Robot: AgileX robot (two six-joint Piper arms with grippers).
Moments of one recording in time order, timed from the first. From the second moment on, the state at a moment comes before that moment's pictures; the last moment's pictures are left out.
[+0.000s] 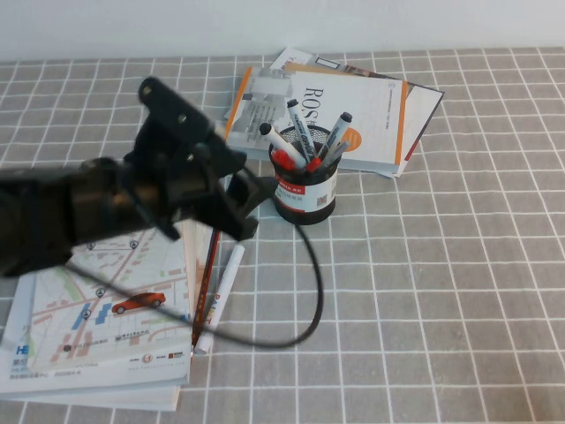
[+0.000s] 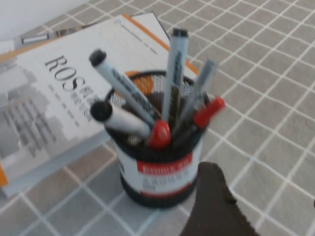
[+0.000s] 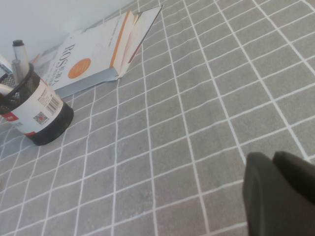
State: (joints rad) right arm -0.04 -0.01 0.03 0.42 0.39 0.11; left arm -0.40 1.51 -0.90 -1.70 0.45 2.04
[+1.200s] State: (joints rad) right arm -0.04 -0.01 0.03 0.42 0.39 0.11; left arm -0.40 1.71 -1.24 -1.71 0.38 1.89
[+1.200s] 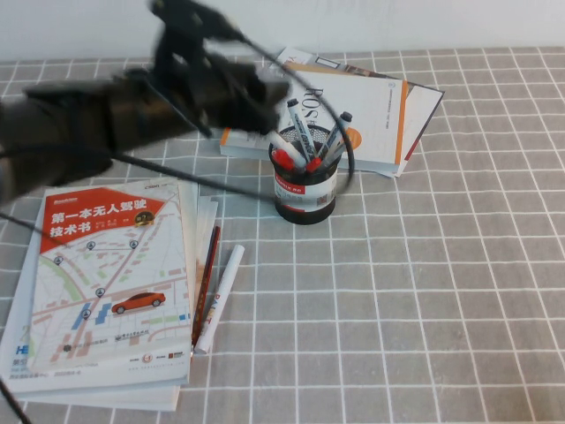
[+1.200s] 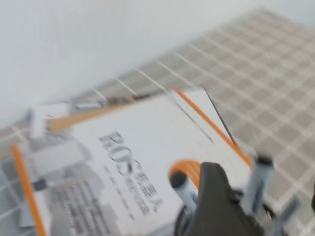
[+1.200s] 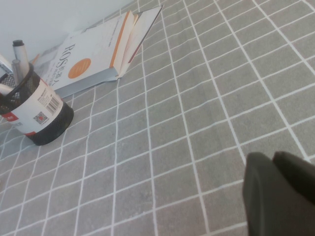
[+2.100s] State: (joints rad) right arm -0.04 -0.01 0.03 0.42 0.39 0.11; left arm -0.12 1.40 -1.05 -1.56 0.78 1.59
